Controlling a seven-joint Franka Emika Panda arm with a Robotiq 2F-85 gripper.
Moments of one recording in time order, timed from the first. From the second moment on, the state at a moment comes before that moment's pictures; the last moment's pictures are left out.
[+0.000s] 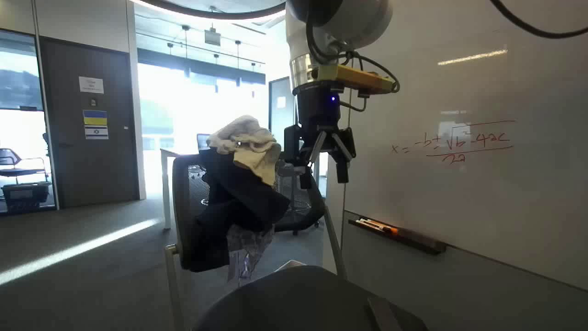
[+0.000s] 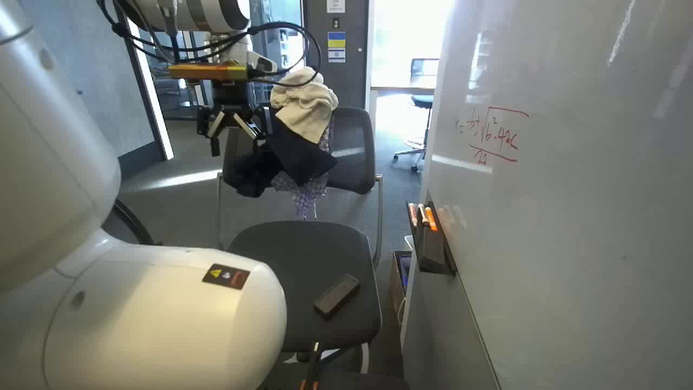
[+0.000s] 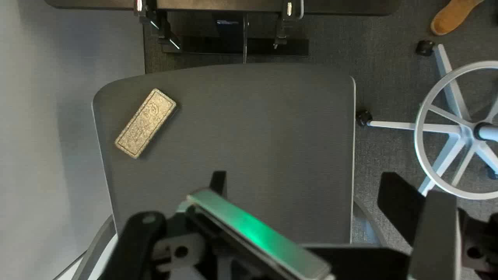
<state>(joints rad) 0.09 -0.26 0.17 -2.21 0.05 1.77 0.17</state>
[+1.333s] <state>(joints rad) 0.08 -0.09 0.15 -1.98 -0.05 1.91 0.18</state>
